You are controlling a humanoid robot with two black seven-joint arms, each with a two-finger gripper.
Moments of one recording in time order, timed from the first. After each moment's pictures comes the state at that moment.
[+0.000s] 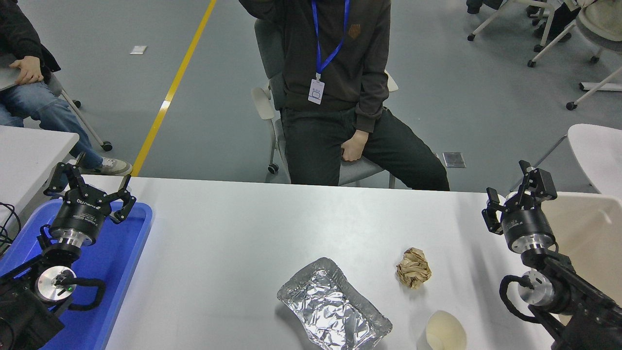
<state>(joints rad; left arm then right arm) -0.55 0.46 -0.60 -0.39 -0.23 -0.70 -0.59 0.42 -0.35 0.87 0.79 -0.27 -0.06 0.60</state>
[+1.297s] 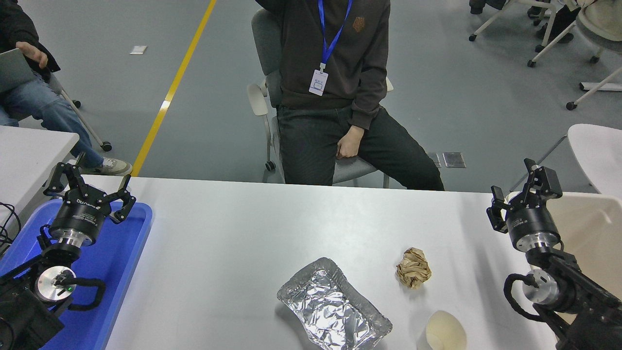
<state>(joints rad) -0.55 0.46 -0.60 -0.39 -0.23 -0.70 -0.59 0.43 -0.37 0.88 0.79 -0.26 -0.06 0.59</state>
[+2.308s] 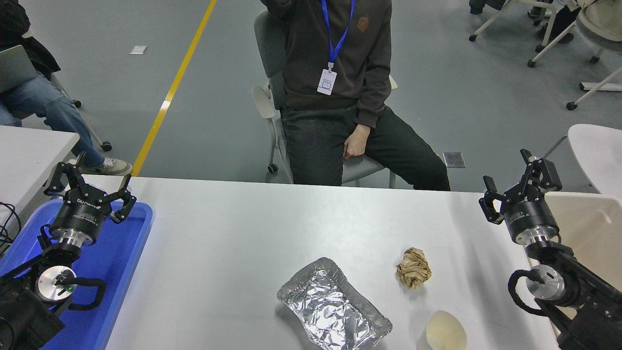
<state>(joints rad) -0.56 0.46 -0.60 -0.39 -0.23 -0.70 -0.59 0.46 -0.38 0.86 0.79 -0.18 0.11 0.58</state>
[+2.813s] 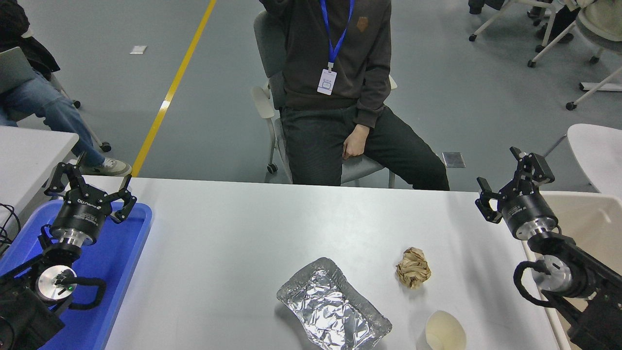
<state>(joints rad) -0.56 0.46 -0.60 -0.39 -0.23 -0.70 -0.59 0.45 -0.54 0.79 1.02 -0.20 0.02 0.40</state>
